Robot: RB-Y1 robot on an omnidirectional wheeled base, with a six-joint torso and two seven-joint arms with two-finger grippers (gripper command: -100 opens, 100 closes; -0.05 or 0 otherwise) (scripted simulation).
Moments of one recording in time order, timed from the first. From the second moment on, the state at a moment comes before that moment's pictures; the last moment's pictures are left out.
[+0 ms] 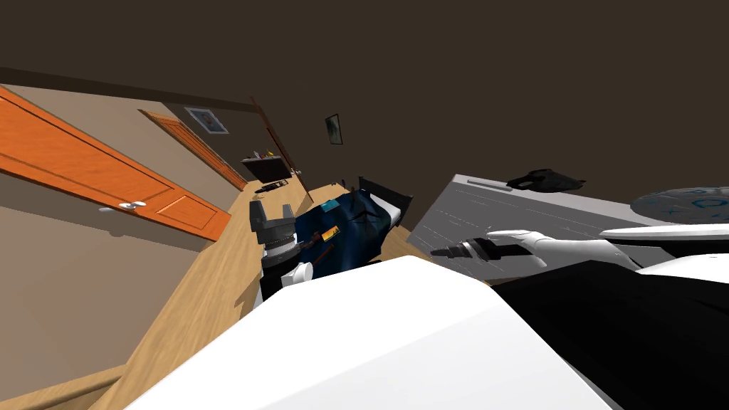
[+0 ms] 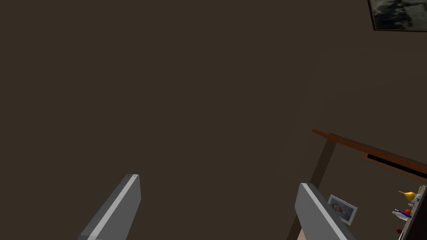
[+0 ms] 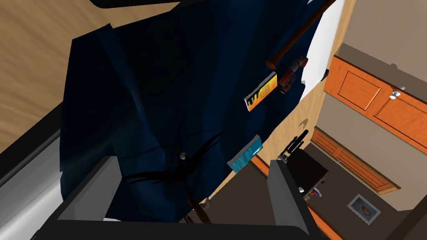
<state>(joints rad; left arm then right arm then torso) 0.48 -0.03 -0.04 -2.27 -0.05 -0.55 0.04 0.15 -1.61 1.00 -1.21 0.07 -1.13 -0.16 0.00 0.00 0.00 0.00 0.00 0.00</state>
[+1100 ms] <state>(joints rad) 0.48 -0.03 -0.04 -2.27 -0.05 -0.55 0.04 0.13 -1.92 1.07 -1.02 0.10 -1.24 -0.17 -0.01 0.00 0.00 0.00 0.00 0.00</state>
